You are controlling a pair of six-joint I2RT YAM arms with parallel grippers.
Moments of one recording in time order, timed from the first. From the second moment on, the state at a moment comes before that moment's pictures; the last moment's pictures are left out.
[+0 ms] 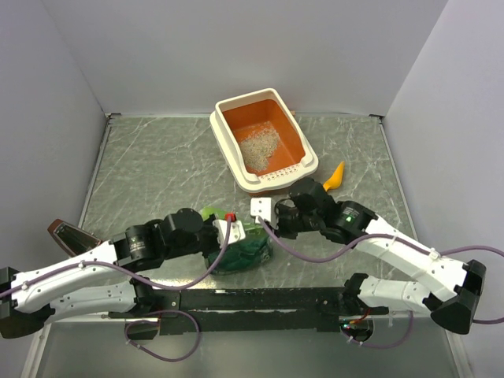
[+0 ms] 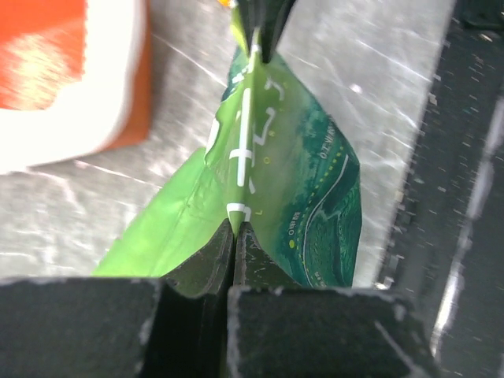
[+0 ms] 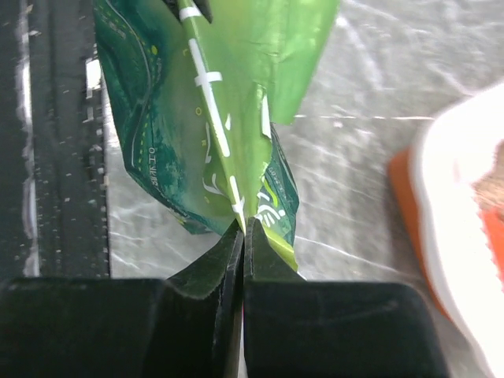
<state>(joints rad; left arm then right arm) -1.17 0.83 0.85 -0.51 -0.08 0.27 0.91 1.05 1.00 -0.65 -0.33 -0.57</state>
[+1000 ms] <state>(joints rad) -1.05 0.82 0.66 -0.29 0.03 0.21 0.85 0.74 0.86 -0.53 0.15 -0.10</state>
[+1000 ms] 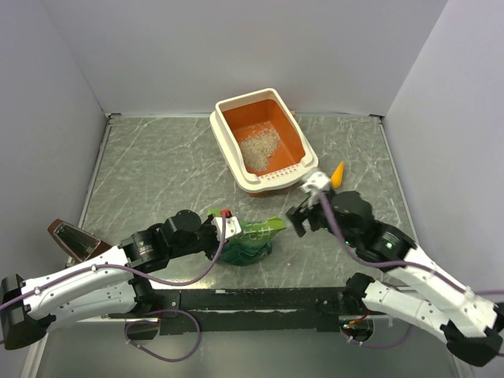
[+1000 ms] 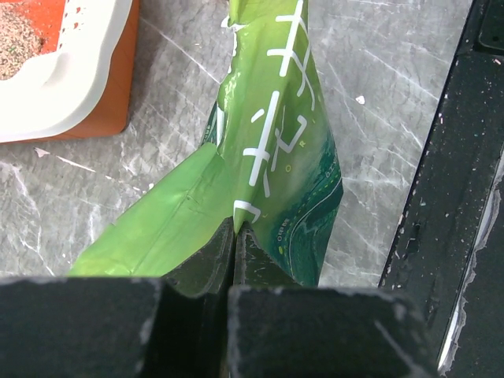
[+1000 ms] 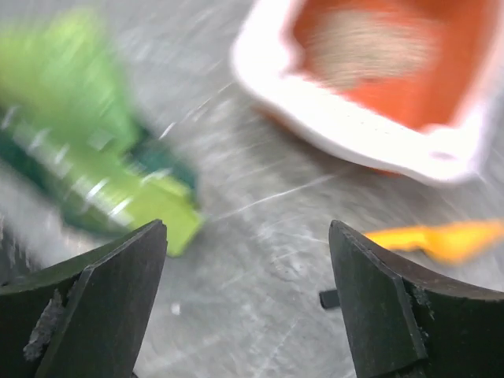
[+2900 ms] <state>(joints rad) -1.05 0.82 0.65 -0.27 0.04 0.16 -0.06 1.07 0.35 -0.09 -0.01 0.77</state>
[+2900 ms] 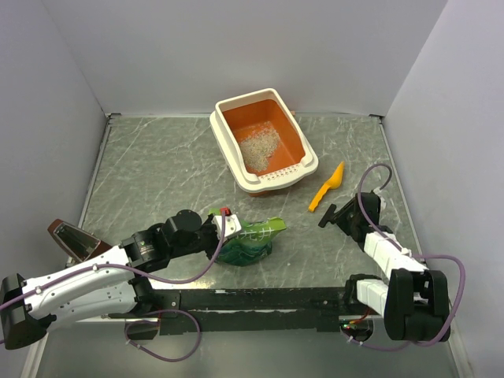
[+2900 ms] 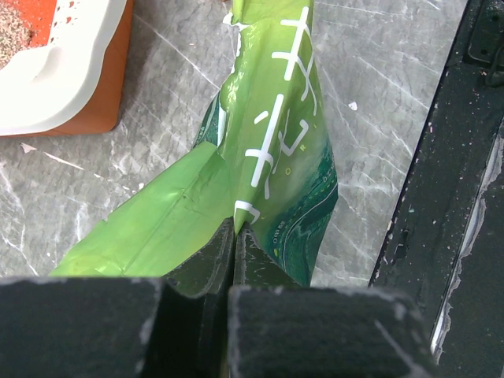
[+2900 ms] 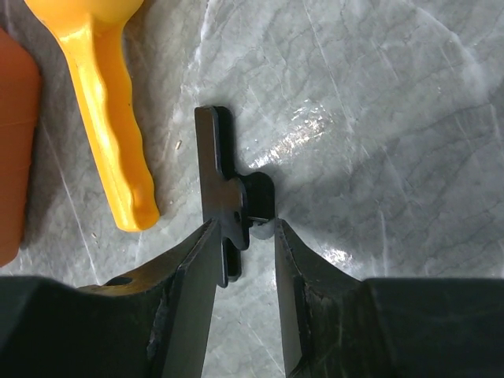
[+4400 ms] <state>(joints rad) -1.05 0.93 1.16 -0.41 -0.03 -0.03 0.42 0.79 0.92 -0.47 -0.26 0.32</state>
